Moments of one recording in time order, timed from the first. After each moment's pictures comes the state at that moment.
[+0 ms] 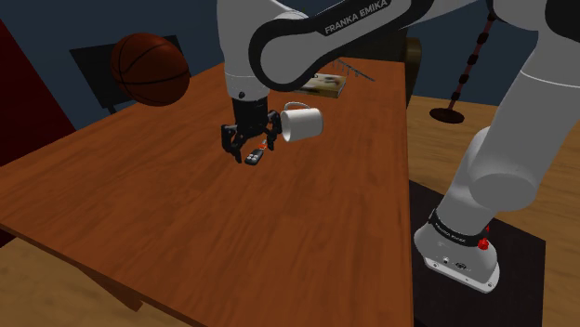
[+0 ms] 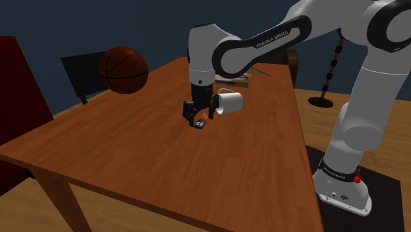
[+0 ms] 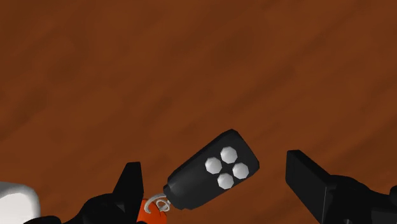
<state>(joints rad) 0.16 0.00 0.44 -1.99 -0.01 2.01 0.80</state>
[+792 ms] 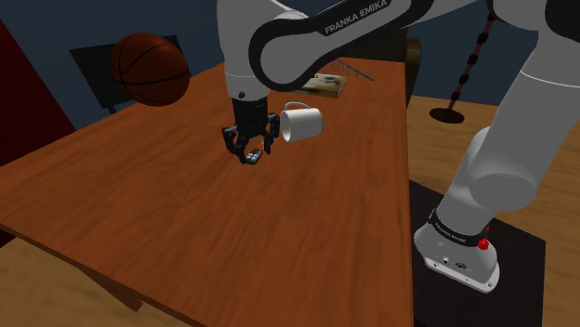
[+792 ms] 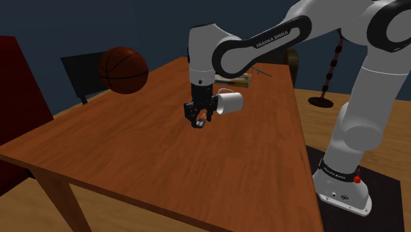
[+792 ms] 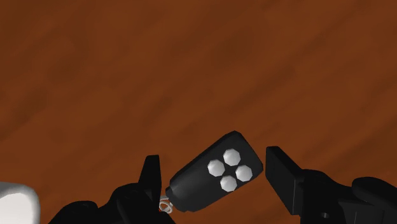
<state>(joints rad) 0.16 0.00 0.44 -1.99 -0.01 2.01 0.80</state>
